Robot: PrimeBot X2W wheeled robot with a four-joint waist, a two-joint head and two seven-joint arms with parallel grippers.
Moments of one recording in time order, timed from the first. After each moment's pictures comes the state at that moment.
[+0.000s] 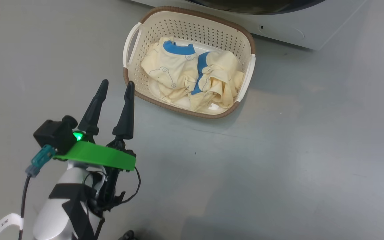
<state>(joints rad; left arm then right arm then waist) -0.45 0.11 -0.31 0.25 -0.51 -0.13 -0.25 -1.20 -0.38 0.31 0.50 1.56 0.13 0.42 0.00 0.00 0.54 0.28</state>
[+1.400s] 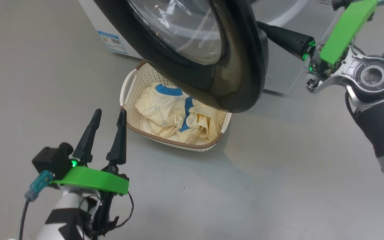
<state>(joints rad) -0.33 0.12 -0.27 0.25 -0.50 -0.13 -0.25 -0.90 -0.30 0.49 0.36 1.59 0.13 0.57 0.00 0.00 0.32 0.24</state>
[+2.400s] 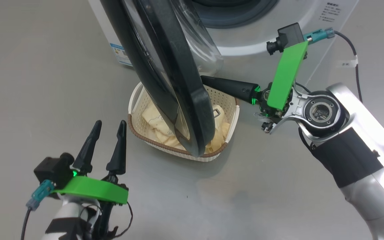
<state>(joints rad) -0.28 0.13 -0.26 0.24 -0.48 -0.13 -0.25 -0.78 -0.19 0.58 0.26 1.57 0.13 0.63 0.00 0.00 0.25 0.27</state>
